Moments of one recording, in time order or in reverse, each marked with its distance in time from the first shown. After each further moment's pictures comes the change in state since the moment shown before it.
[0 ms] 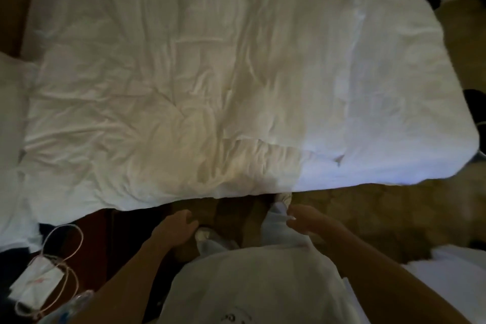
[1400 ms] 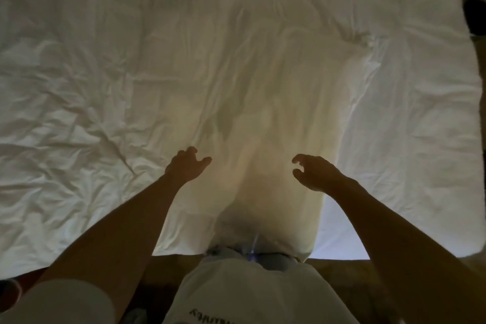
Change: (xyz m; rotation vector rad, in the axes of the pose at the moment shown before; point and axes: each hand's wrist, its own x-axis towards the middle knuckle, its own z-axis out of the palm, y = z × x) left_hand 0.234 0.343 -0.241 -0.129 0.219 -0.094; right_hand 0.152 0.065 -0.443 -0.123 0.251 -0.120
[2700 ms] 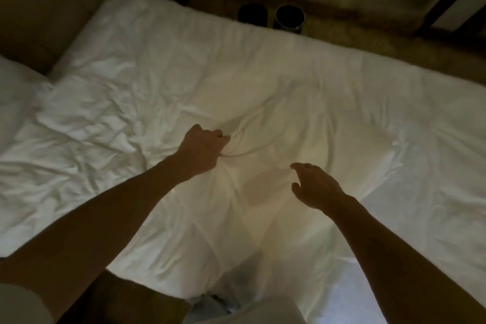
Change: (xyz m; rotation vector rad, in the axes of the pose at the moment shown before) left_hand -0.053 0.049 -0.136 0.733 0.589 0.499; right_hand 0.027 -0.085 -0.096 -0.220 0.208 -0.300
